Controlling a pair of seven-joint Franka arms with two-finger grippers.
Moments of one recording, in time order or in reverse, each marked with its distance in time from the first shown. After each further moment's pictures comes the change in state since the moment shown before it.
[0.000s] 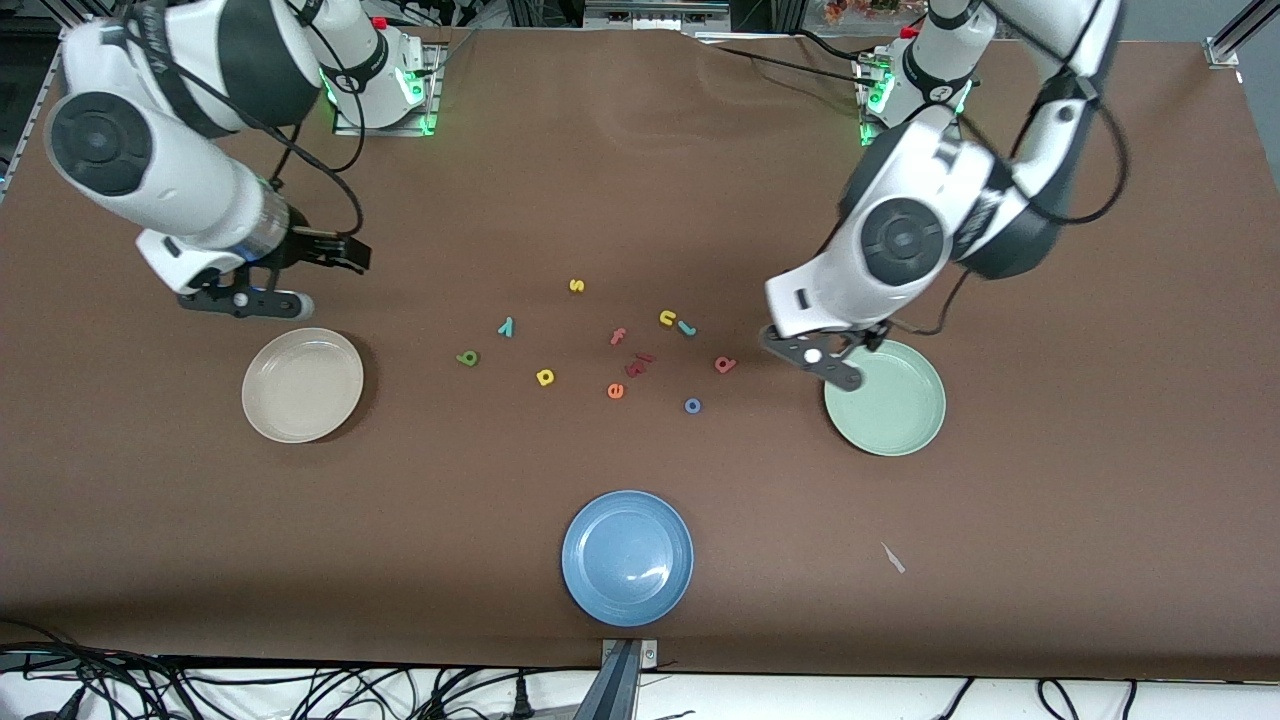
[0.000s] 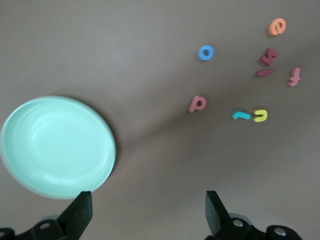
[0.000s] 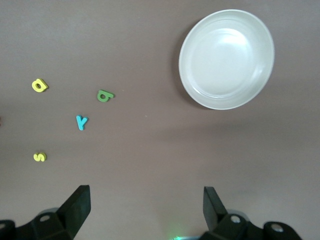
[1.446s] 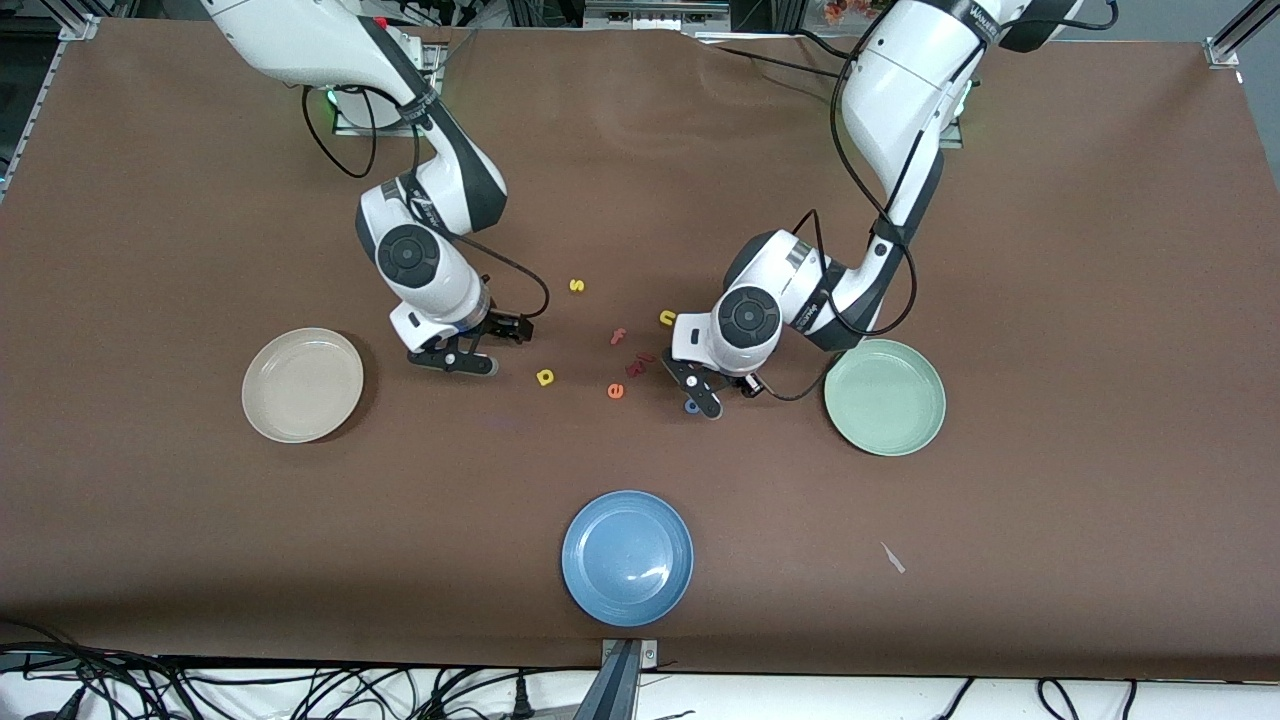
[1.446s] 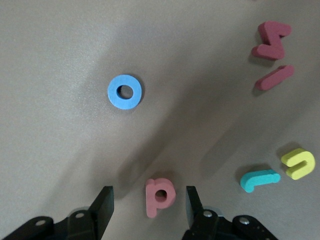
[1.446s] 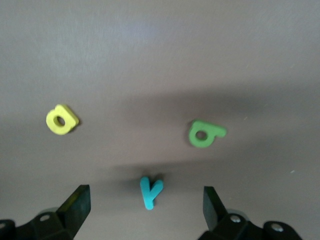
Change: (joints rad) left arm -0.113 0.331 0.008 0.004 0.015 0.372 0.236; right arm 0.147 0.369 0.083 -0.203 0.001 0.697 0.291
